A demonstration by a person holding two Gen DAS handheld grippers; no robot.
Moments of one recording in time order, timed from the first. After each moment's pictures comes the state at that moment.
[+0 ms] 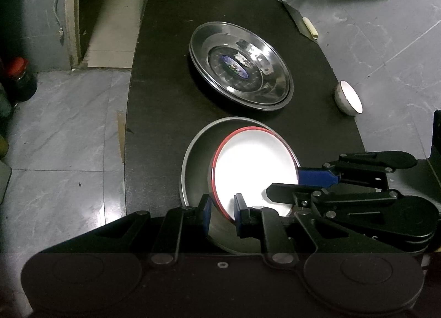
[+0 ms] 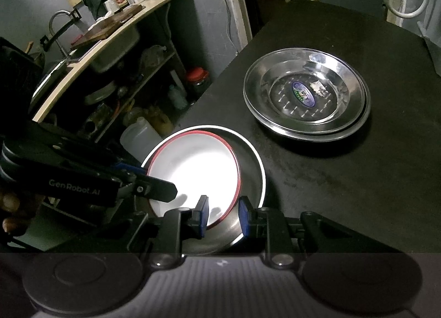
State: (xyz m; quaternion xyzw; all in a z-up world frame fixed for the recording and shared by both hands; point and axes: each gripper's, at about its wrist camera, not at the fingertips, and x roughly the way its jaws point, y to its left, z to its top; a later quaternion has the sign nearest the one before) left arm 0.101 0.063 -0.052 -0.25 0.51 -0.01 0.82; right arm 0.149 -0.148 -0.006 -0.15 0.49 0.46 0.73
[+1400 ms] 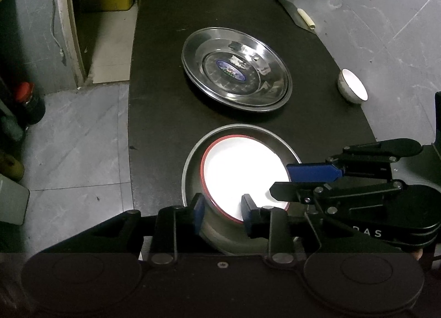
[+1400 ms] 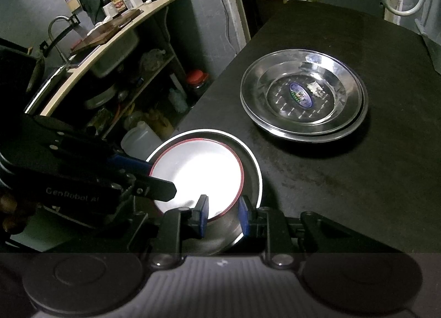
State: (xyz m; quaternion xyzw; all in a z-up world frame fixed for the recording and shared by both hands) left arm 0.106 0.049 -0.042 -0.19 0.52 0.00 0.83; right arm 0.151 -0.153 -0.005 -0.14 0.49 0.46 0.73
